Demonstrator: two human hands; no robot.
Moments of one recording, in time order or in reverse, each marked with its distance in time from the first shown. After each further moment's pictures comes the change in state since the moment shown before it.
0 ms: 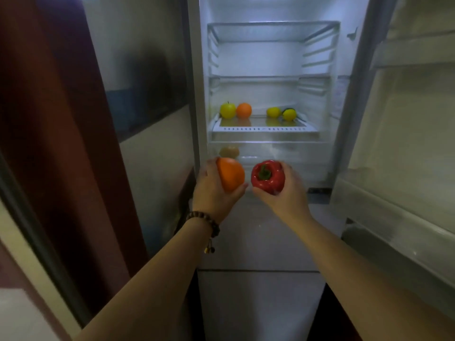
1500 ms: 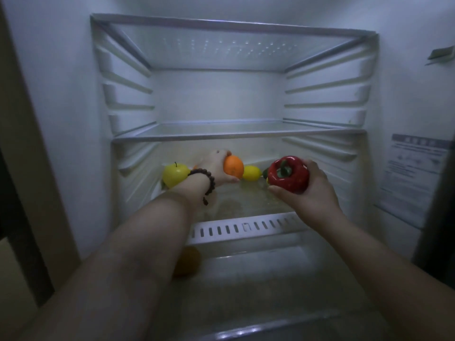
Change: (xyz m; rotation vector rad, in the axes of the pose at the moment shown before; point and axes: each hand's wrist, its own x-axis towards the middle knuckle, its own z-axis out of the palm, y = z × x) left_hand 0.524 -0.049 0.258 0.357 -0.377 0.330; right_hand 0.384 0.147 0.028 -0.068 0.189 0.085
